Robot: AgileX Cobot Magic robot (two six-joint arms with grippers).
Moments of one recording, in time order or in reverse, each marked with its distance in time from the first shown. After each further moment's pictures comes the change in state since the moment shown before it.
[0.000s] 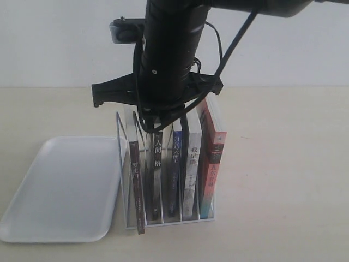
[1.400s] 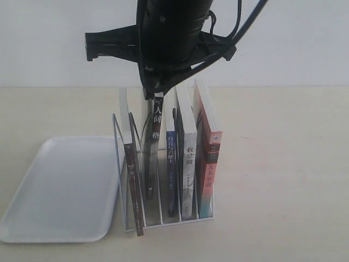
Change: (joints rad) left arm 0.000 0.000 0.000 0.000 0.000 0.000; right arm 0.000 -0.084 -0.094 0.003 0.085 0.008
